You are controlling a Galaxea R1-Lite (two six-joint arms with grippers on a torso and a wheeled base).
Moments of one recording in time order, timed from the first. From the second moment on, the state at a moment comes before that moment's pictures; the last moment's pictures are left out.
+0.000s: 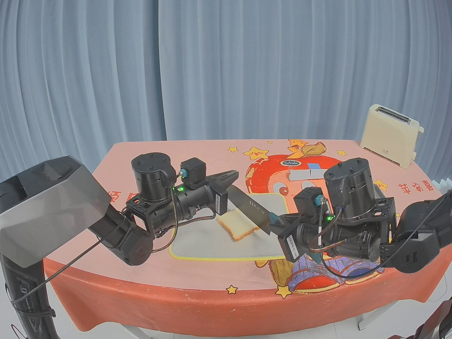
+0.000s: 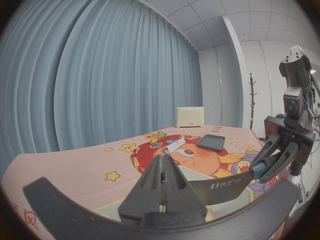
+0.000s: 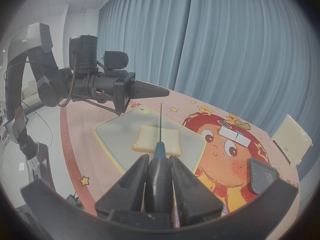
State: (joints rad) left arm -0.51 2.19 -0.96 -1.19 -0.30 0.02; right arm 0.77 1.79 -0.83 -0.37 -0.19 -0.04
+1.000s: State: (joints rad) left arm -0.55 2.22 -0.94 -1.22 -0.31 0.08; right arm 0.78 1.80 -0.82 -0.37 -0.19 -0.04
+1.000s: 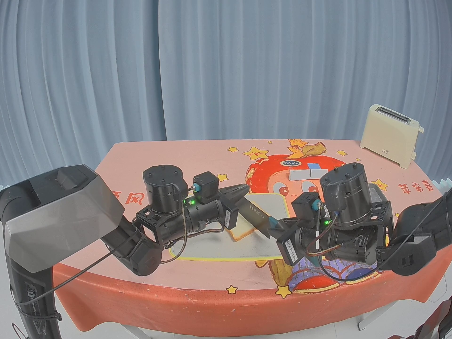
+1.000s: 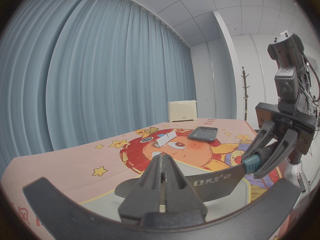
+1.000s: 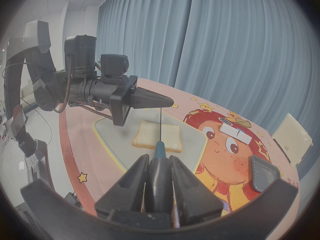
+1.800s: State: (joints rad) left arm -0.56 2.25 -0.93 -1.22 -0.31 0.08; right arm 0.78 1.82 -0.82 -0.37 -0.19 -0.04
